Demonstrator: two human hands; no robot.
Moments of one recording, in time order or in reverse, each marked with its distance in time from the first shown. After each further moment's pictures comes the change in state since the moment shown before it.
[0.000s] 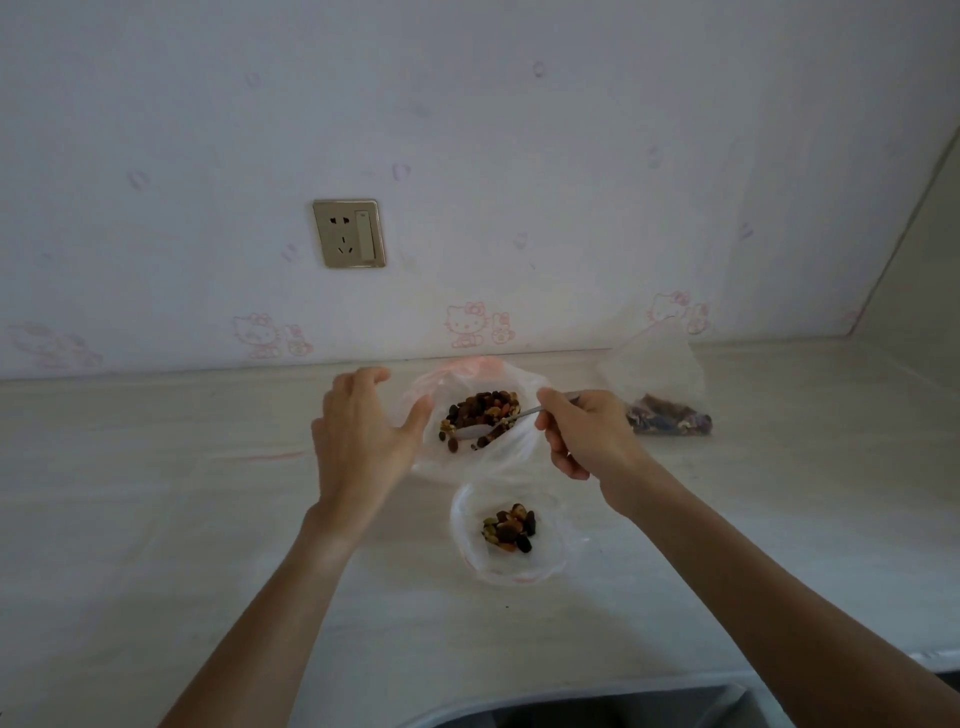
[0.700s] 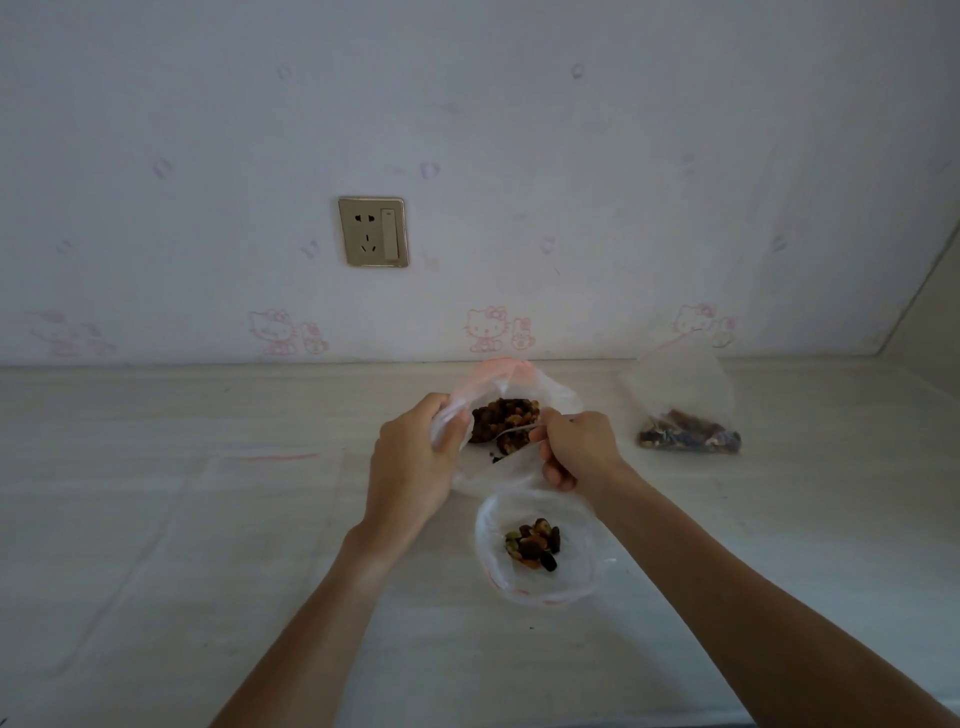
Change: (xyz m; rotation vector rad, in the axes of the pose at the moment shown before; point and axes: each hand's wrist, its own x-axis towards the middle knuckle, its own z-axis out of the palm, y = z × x) left_hand -0.008 -0.011 0.030 -0.327 -0.064 0.194; right_hand 0.037 0.014 0.040 -0.021 0.150 0.200
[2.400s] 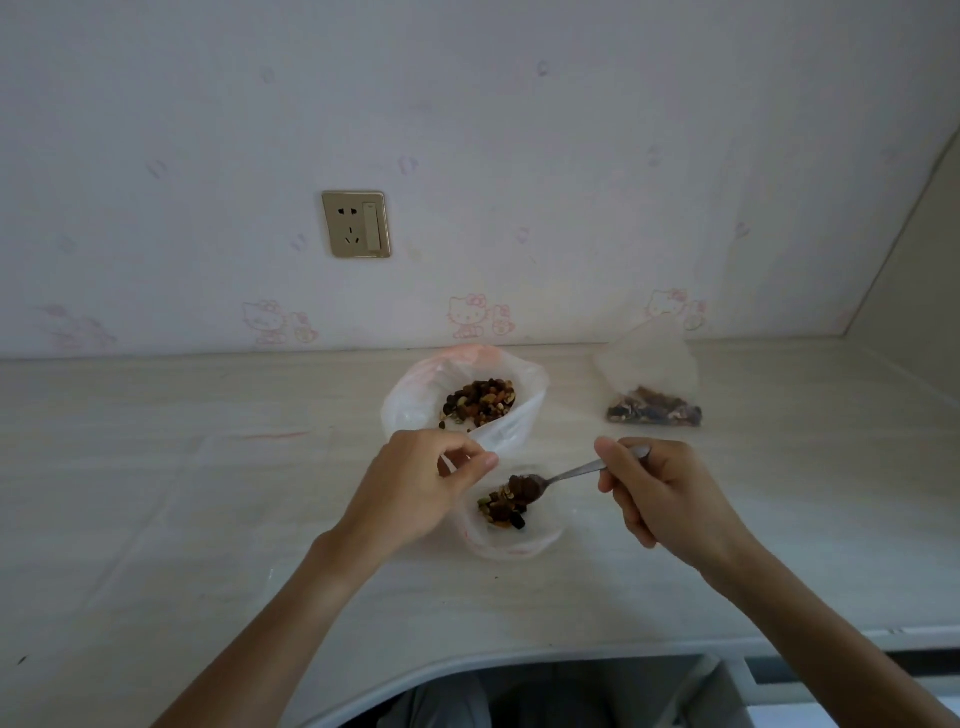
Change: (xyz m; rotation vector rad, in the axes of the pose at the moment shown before) left_hand -0.044 0.043 -0.017 0.086 -0.369 -0.002; right_hand -0.097 0.037 -0.115 -0.200 -0.174 -0.515
